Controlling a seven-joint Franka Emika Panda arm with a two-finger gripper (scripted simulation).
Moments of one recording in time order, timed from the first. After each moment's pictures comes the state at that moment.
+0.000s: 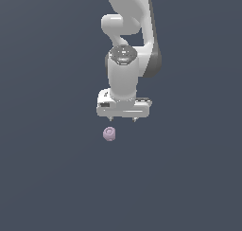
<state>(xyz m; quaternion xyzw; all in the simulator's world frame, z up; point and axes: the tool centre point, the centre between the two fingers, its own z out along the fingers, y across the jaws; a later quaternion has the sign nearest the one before) 0.006 0.008 0.169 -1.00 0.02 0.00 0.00</state>
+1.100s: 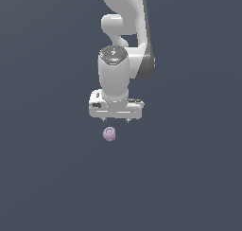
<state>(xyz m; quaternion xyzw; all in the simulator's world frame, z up) 0.012 -0.021 0.169 -1.00 0.02 -0.01 0.00</state>
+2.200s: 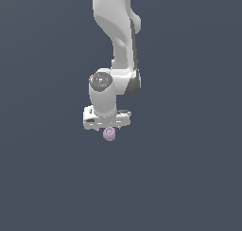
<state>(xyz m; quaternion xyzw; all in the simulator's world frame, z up) 0.007 -0.060 0.090 -1.00 -0.06 0.00 0.00</state>
